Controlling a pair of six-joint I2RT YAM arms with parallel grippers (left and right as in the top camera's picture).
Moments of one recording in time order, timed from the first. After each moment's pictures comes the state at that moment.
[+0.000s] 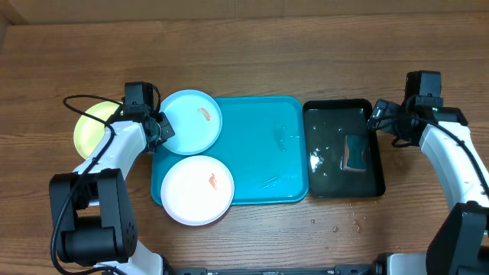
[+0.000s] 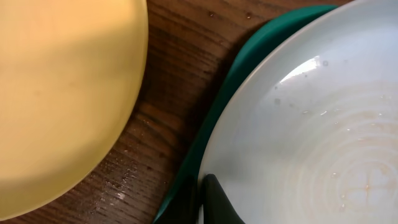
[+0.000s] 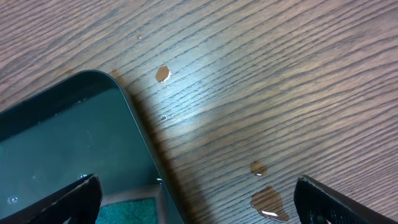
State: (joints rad) left arm 0.07 1.77 1.04 -0.49 -0.10 -0.41; right arm -0.12 1.58 1.09 -0.66 0.11 0.31
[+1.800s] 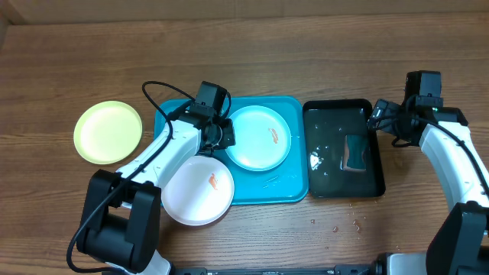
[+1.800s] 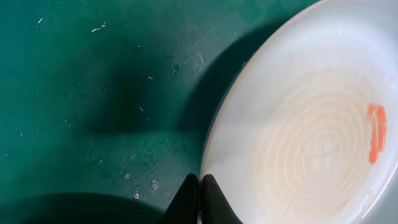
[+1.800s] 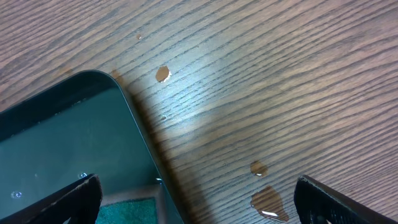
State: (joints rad) left arm -0.34 1.76 1.11 -0.60 0.07 -0.49; right arm -0.12 1.58 1.09 -0.66 0.11 0.31
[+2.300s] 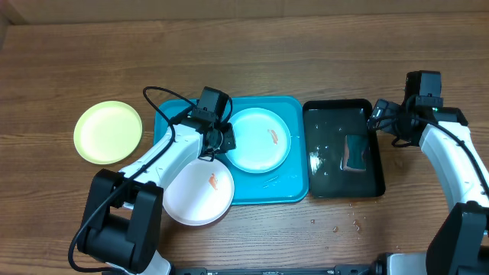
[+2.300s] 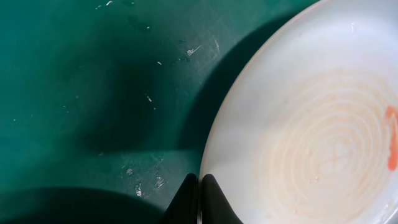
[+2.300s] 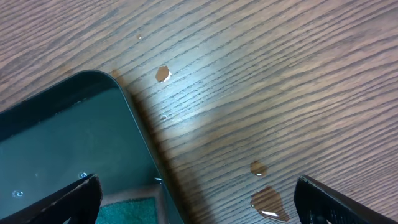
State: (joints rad) left arm -0.35 1.76 1.07 -0.57 0.05 -0.53; right arm -0.12 1.58 1.09 -0.66 0.11 0.31
